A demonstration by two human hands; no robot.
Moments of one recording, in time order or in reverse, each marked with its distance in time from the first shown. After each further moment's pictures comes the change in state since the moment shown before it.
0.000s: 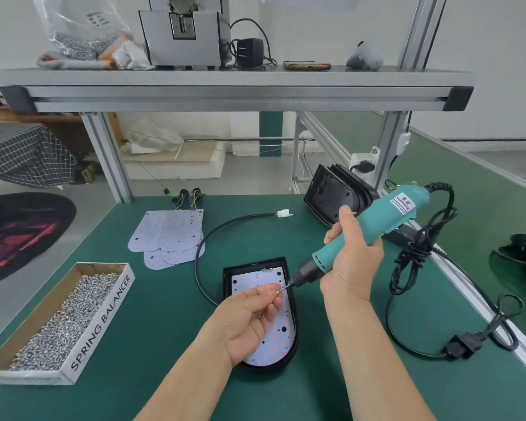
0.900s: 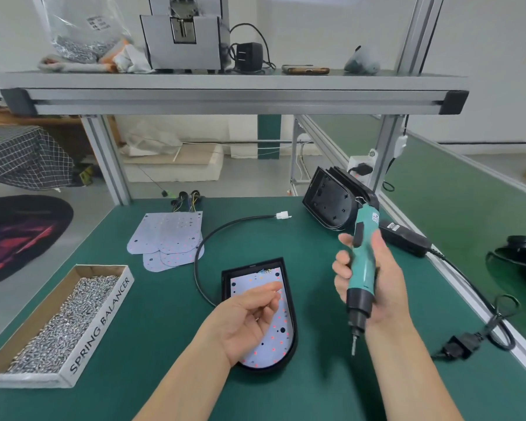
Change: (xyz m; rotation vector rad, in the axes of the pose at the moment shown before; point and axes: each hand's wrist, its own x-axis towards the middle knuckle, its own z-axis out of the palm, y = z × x) left_hand -0.001 0.006 -0.004 0.041 -0.021 -0.060; right_hand 0.026 -0.012 -0.071 0.075 -0.366 0.614
